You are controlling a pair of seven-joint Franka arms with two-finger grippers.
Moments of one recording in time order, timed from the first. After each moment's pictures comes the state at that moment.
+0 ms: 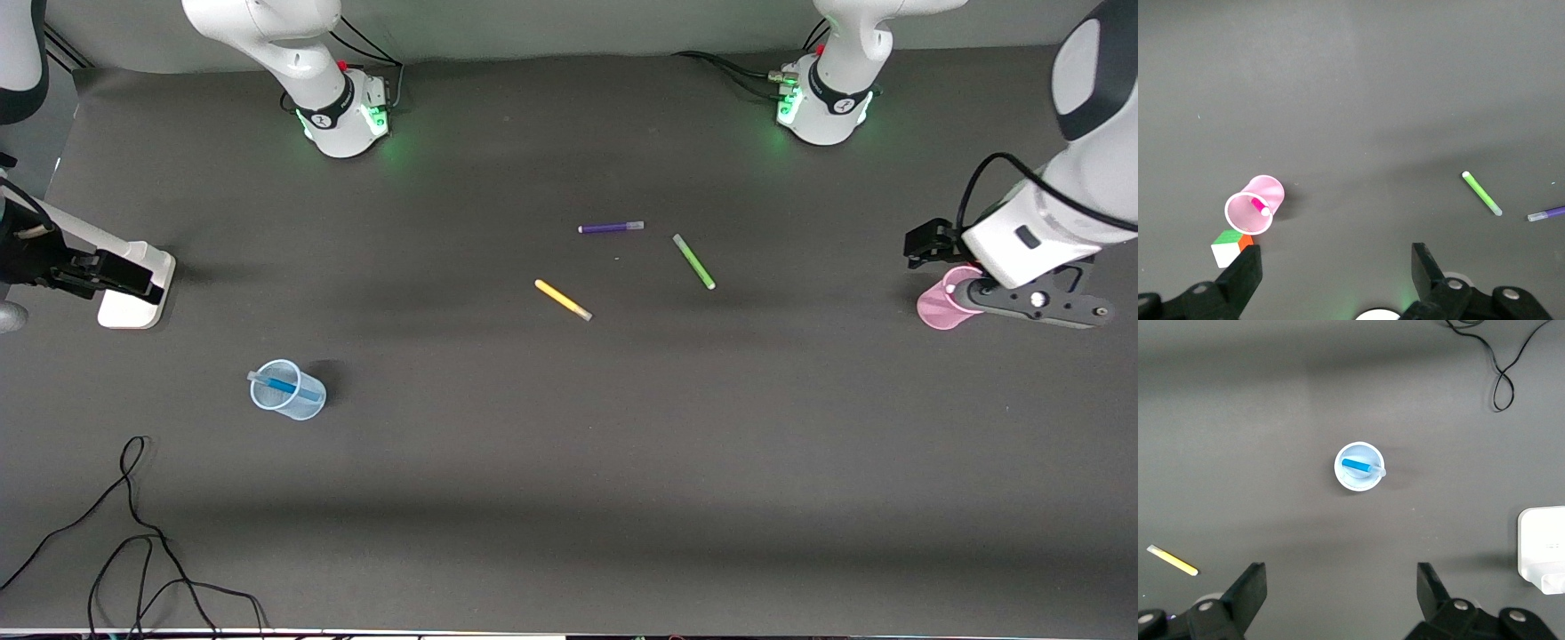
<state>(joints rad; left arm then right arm) 0.02 0.09 -0.17 -1.60 0.06 1.52 0.05 0.02 0.05 -0.07 -1.58 0.05 1.63 0.08</state>
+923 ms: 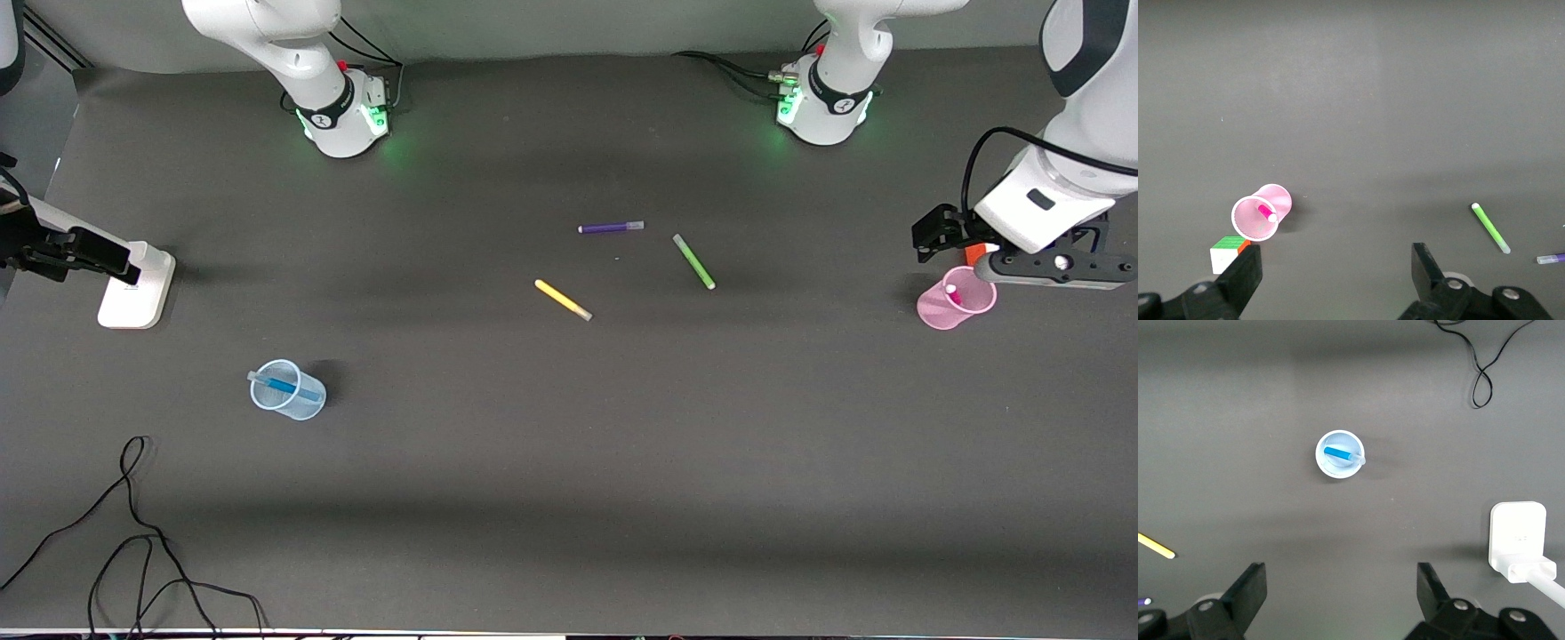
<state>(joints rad) -0.01 -0.07 -0.11 -1.79 0.06 1.70 -0.02 0.02 0.03 -0.09 -1.57 0.01 1.57 0.01</state>
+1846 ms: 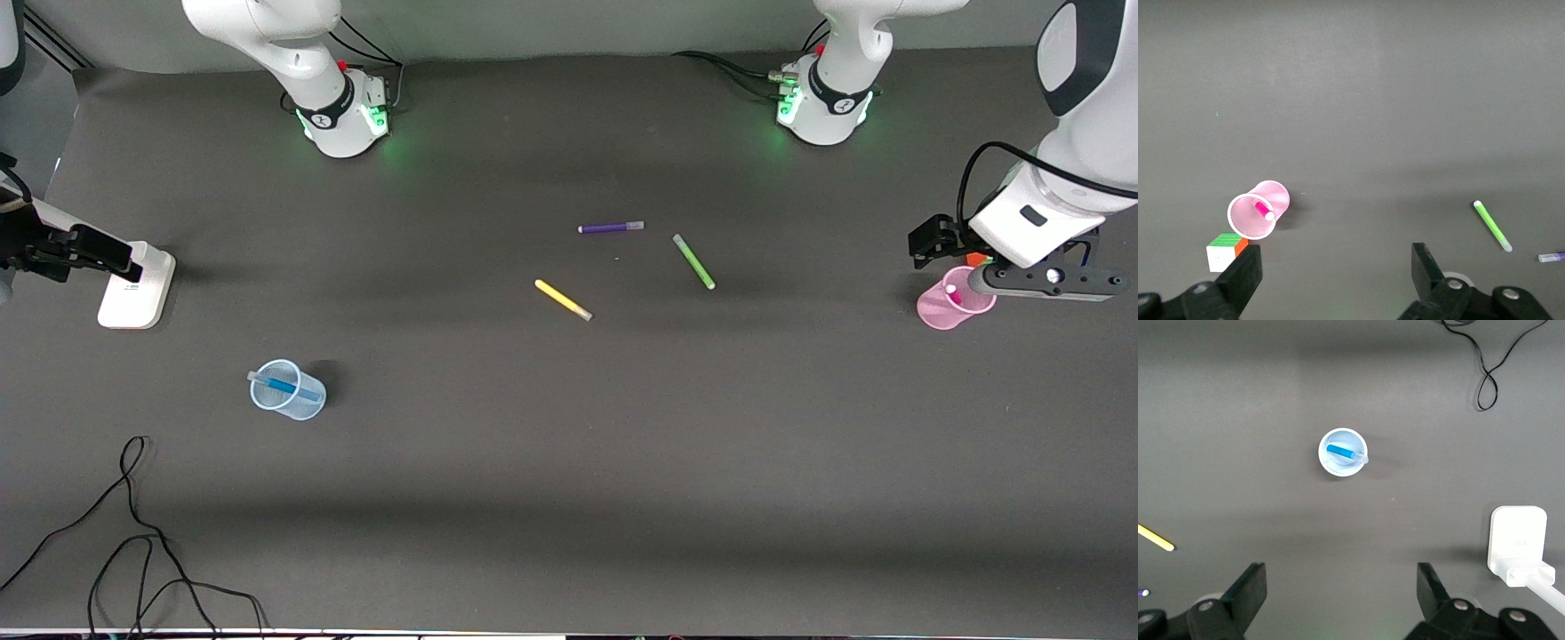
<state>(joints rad) -0.01 -0.04 -0.11 -1.79 0.06 1.69 -0.02 0.02 0.03 -0.09 -1.57 0.01 1.57 -0.02</state>
